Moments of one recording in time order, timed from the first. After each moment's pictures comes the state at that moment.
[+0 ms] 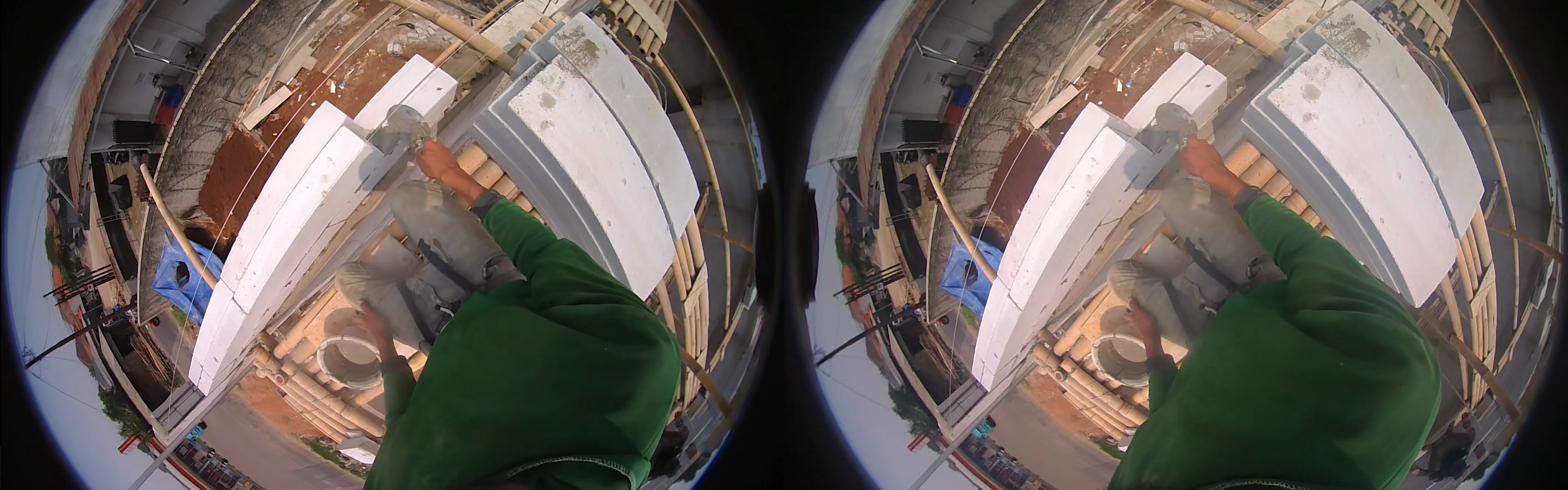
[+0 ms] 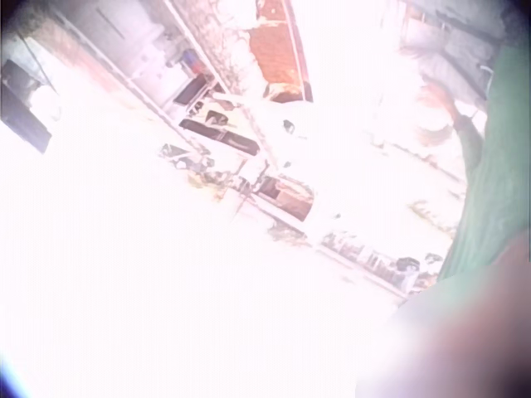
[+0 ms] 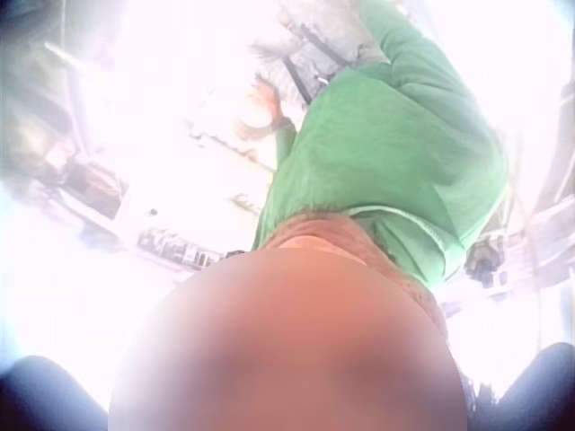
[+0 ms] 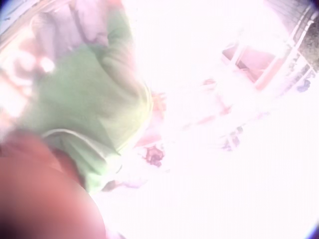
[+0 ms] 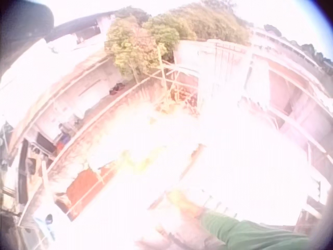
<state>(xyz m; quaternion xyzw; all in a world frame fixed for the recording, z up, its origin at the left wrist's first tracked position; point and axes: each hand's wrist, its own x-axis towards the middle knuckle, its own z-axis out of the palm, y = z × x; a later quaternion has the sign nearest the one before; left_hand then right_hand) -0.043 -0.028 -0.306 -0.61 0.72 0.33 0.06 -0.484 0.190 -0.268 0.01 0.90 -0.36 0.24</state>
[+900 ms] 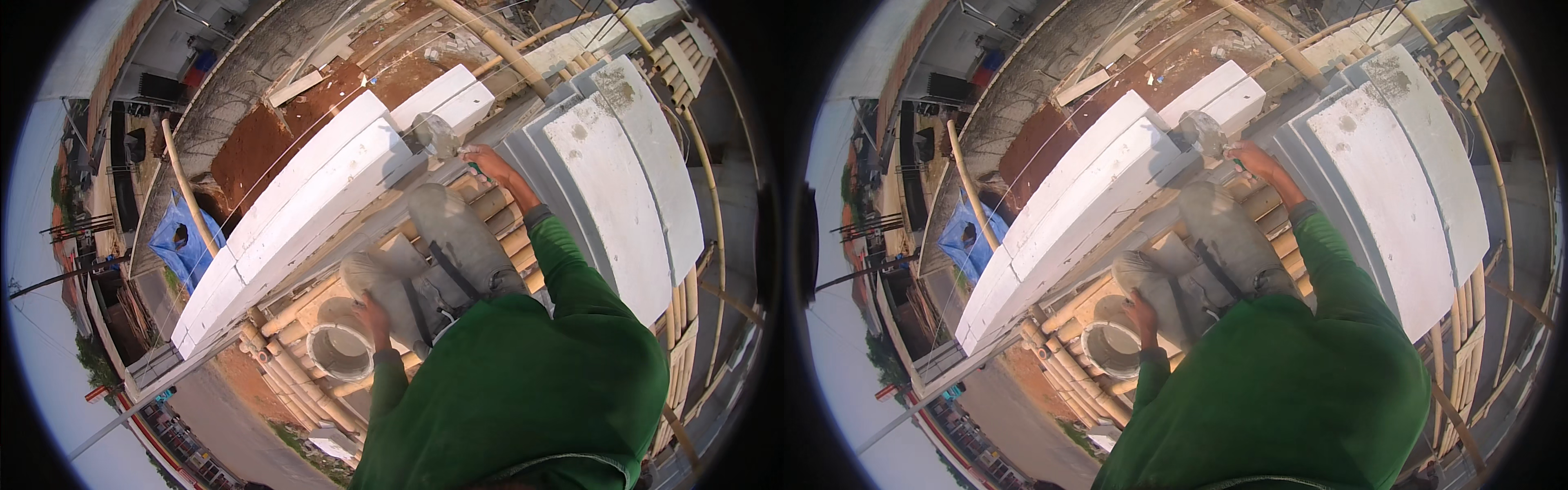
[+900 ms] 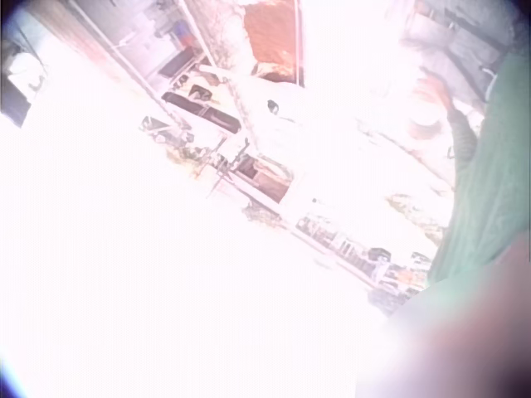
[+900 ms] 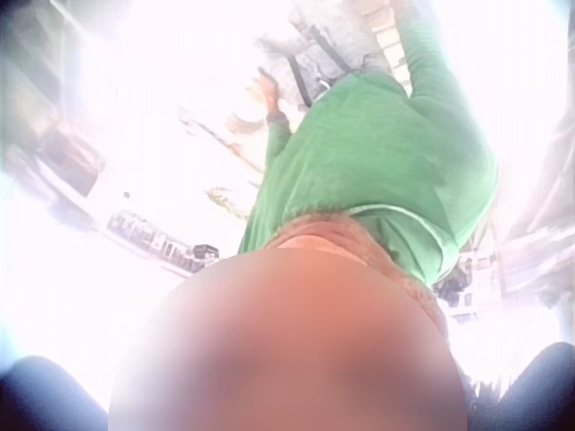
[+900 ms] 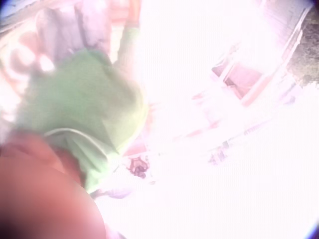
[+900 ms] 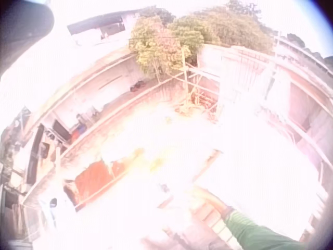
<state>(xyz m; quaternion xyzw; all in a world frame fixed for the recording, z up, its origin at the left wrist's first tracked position) -0.066 -0.011 -0.274 -0.63 0.71 0.33 0.01 -0.507 0.263 -0.239 0.02 0.67 -0.60 0.44</state>
